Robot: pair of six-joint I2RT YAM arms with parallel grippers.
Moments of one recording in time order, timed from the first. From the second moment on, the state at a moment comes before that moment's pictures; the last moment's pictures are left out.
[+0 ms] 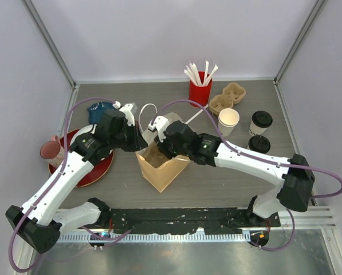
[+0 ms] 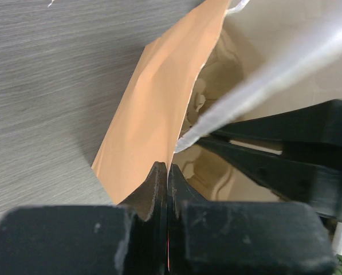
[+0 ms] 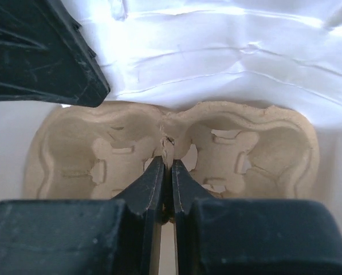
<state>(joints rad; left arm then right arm) -0.57 1.05 1.14 -0.79 0.14 -0.50 1.04 1.46 1.21 -0.33 0.09 0.04</state>
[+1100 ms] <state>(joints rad) -0.54 1.04 1.12 -0.76 0.15 -0.38 1.04 1.44 1.24 -0.37 0.04 0.11</state>
